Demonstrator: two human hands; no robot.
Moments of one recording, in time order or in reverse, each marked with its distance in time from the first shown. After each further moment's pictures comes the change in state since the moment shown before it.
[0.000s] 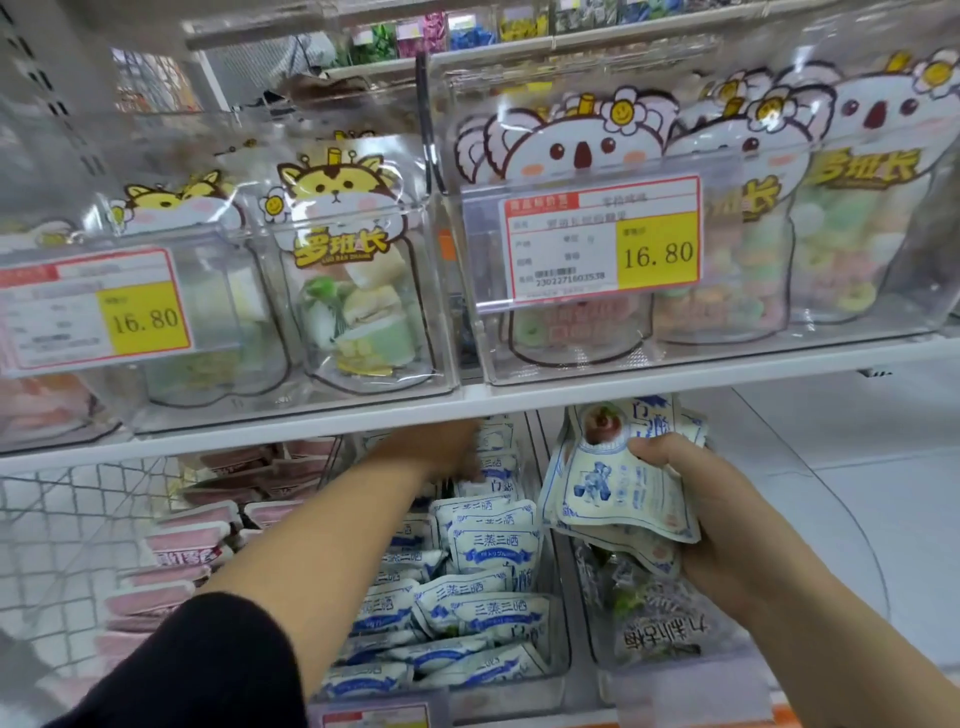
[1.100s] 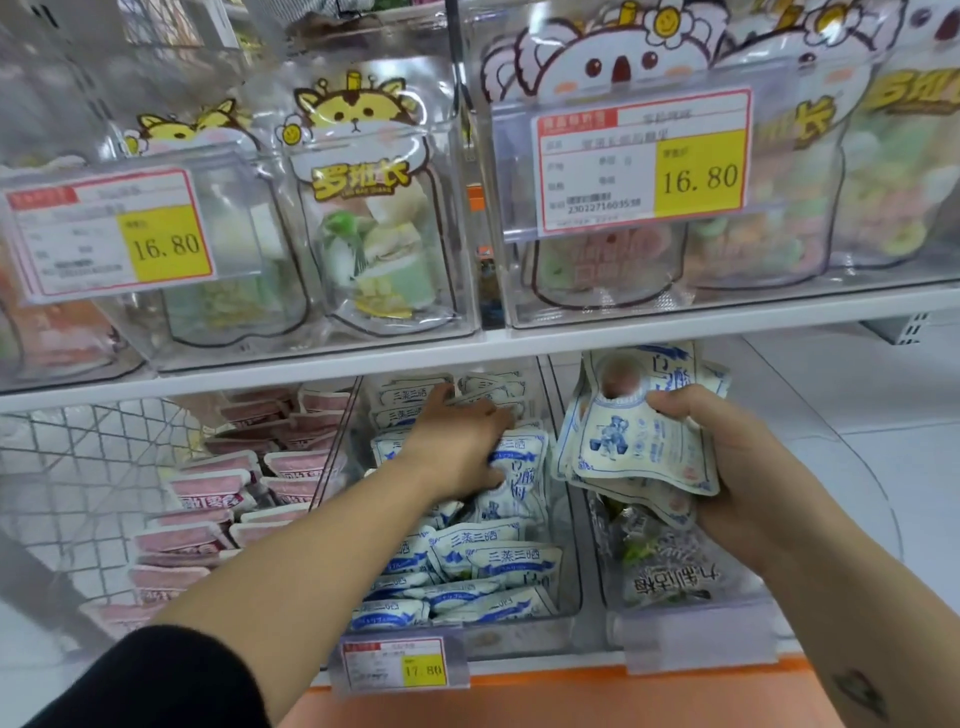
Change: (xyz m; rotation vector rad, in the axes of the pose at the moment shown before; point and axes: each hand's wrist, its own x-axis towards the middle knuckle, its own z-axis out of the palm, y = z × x) left_hand -0.045 0.017 0.023 0.460 0.170 0.211; right_hand -0.004 -0.003 0.005 -0.040 0.013 -0.015
